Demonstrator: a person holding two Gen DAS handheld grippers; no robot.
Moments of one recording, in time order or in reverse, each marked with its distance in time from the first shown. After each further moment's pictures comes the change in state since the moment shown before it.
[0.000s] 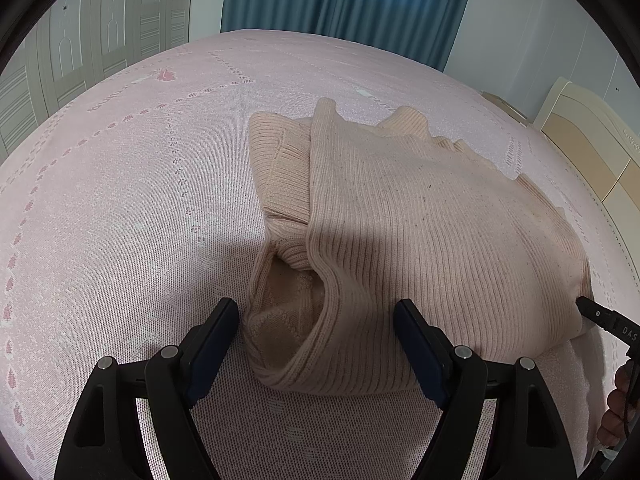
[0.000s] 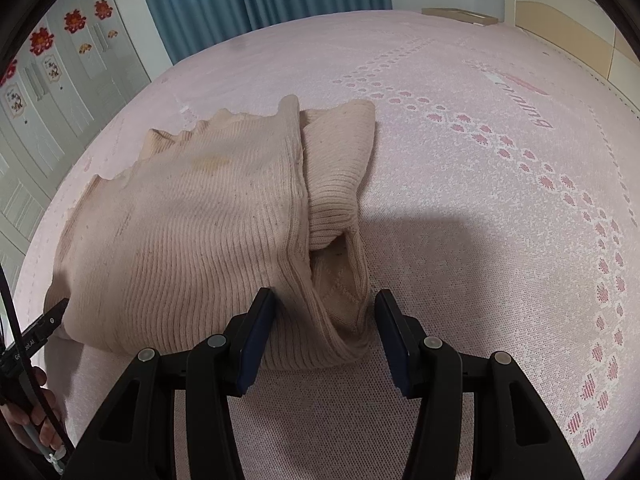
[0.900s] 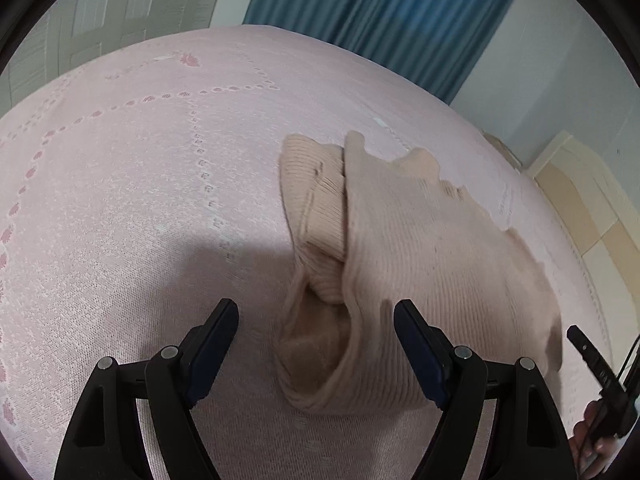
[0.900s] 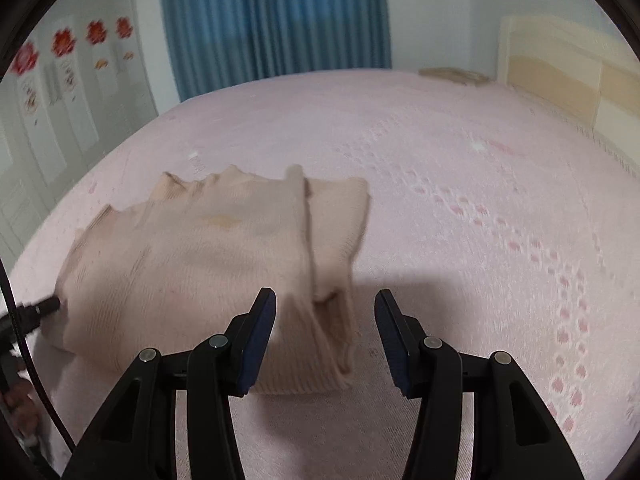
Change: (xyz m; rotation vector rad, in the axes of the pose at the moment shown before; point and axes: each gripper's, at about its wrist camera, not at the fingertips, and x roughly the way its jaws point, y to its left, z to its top) left arm -0.010 0.041 0.010 -0.184 -0.026 -0.111; right arm -0.041 0.027 0.005 -0.128 -0.241 -0.050
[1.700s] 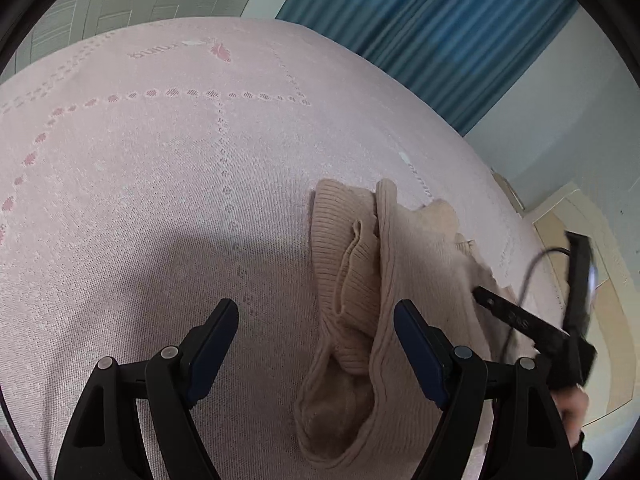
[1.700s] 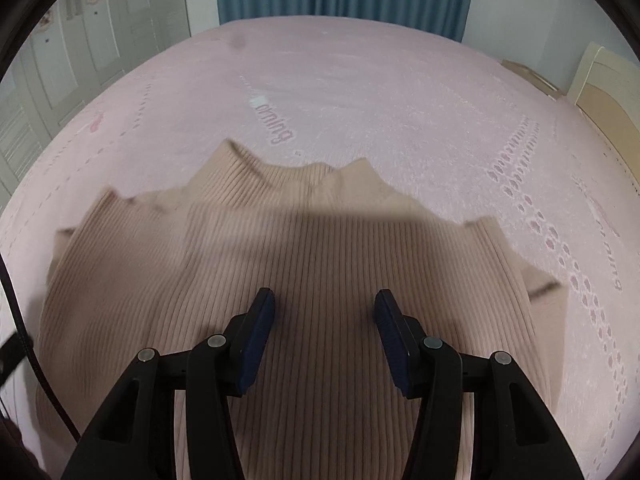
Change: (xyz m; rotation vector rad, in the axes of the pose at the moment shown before) left arm 0.012 0.026 0.038 -0.158 -0.013 -0.037; right arm 0.152 0.135 0.087 -0.163 0.291 -0.004
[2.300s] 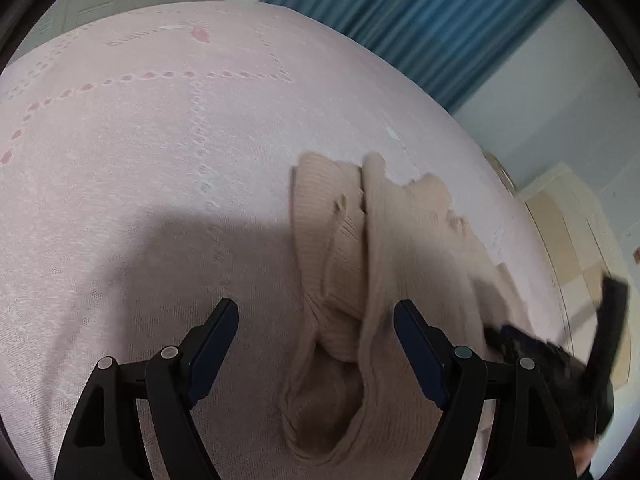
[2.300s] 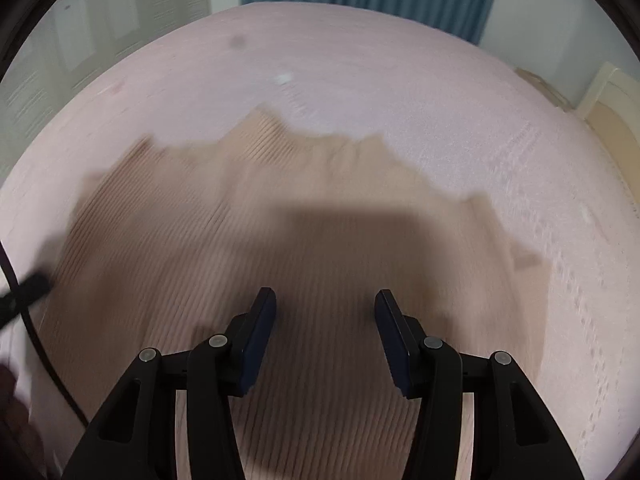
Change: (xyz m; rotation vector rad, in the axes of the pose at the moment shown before) left arm 0.016 -0.009 -0.004 0.057 0.088 -0.049; right arm -0.058 0.014 -0.069 -0.122 0.026 0.026
